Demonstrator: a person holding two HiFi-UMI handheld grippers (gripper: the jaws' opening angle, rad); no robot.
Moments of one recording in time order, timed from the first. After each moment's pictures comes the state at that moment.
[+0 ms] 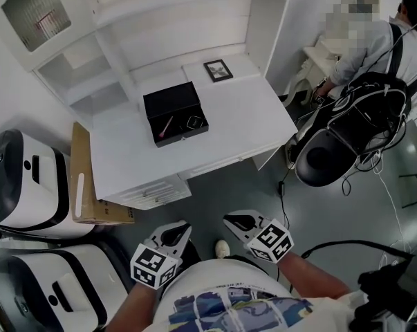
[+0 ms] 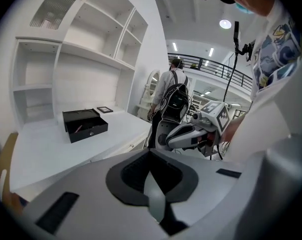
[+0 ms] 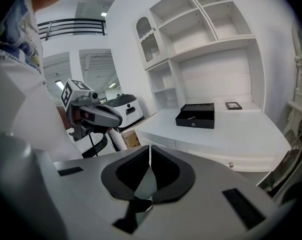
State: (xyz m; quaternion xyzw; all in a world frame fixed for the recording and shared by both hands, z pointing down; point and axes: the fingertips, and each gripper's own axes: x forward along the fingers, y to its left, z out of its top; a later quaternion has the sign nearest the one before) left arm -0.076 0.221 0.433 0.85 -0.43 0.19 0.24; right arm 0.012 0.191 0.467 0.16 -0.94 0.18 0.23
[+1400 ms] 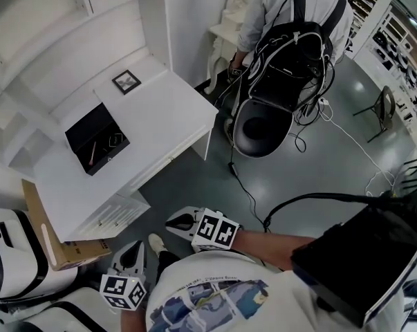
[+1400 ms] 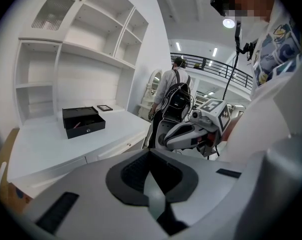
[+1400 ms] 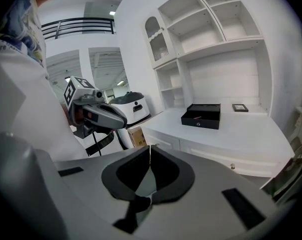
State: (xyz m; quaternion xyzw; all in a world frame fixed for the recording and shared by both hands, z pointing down) left arm -0.060 0.230 0.435 0.84 -0.45 0.19 0.25; right arm 0.011 0.203 0.467 0.11 -0.95 0.16 0.23
